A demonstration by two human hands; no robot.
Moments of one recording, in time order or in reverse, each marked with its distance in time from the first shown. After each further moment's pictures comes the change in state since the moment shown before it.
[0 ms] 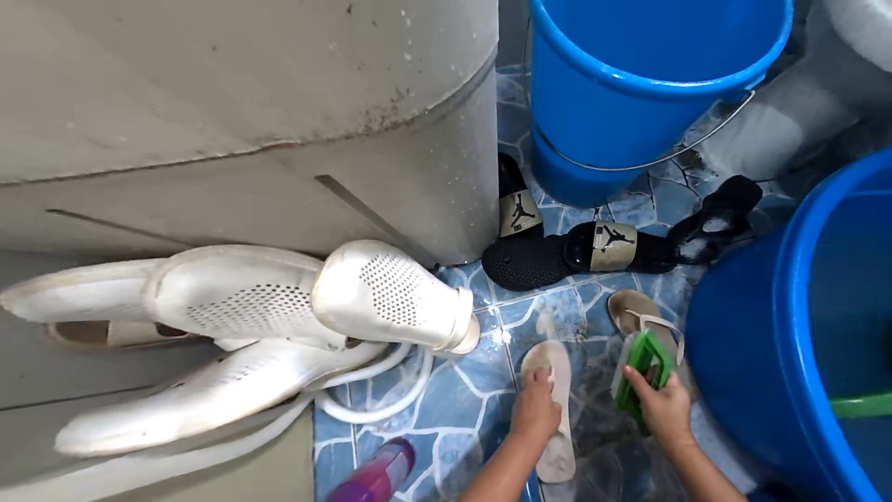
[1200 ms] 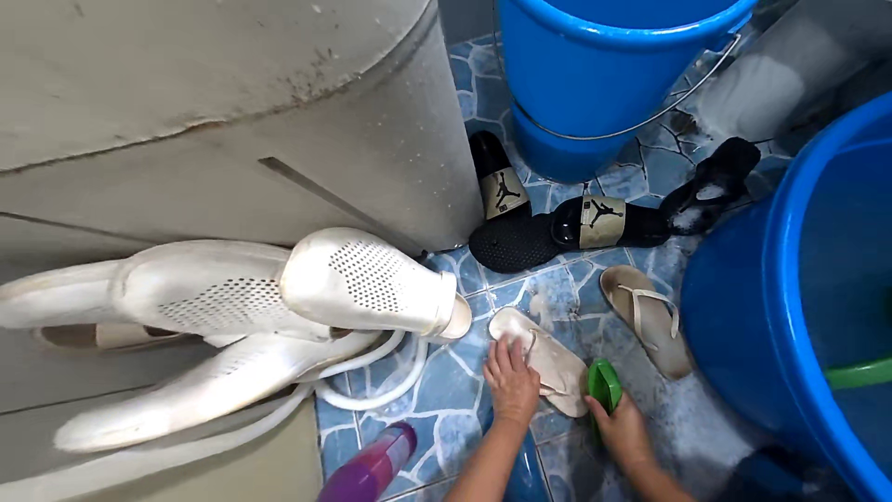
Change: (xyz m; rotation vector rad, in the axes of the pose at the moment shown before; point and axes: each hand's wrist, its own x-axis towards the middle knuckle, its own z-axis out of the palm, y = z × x) left_hand 0.017 -0.042 0.042 0.198 0.548 0.140; right_hand -0.056 0.059 0.016 -0.490 -0.284 0.282
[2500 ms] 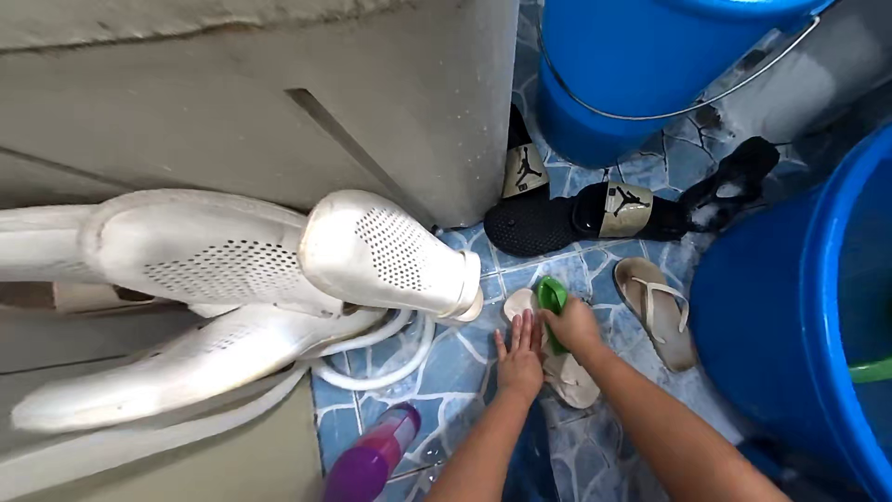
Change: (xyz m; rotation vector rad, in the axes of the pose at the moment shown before) left_hand 0.028 -0.011 -0.017 0.184 -0.477 0.091; right_hand 0.061 -0.148 0.019 -0.210 -0.150 -0.186
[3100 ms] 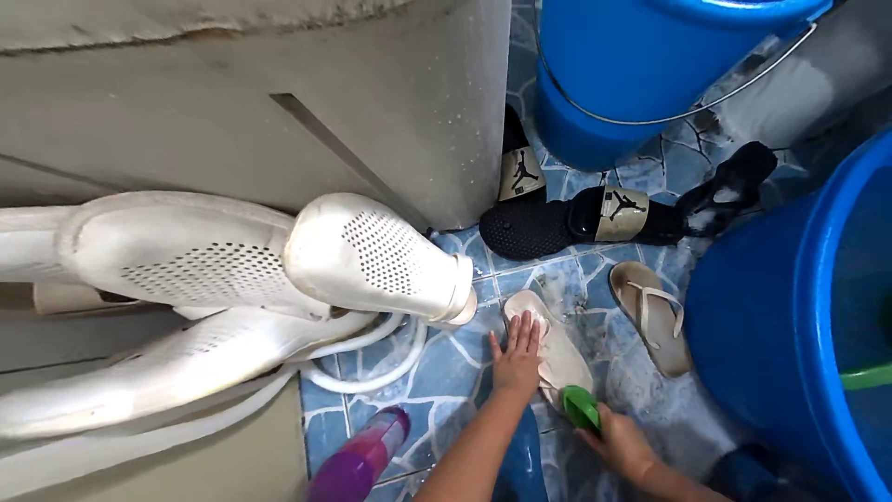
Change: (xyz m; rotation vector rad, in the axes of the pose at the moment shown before) left_hand 0.003 0.009 -0.009 0.025 -0.064 0.003; right_hand -0.091 0.114 0.001 -0.350 -0.356 0.010
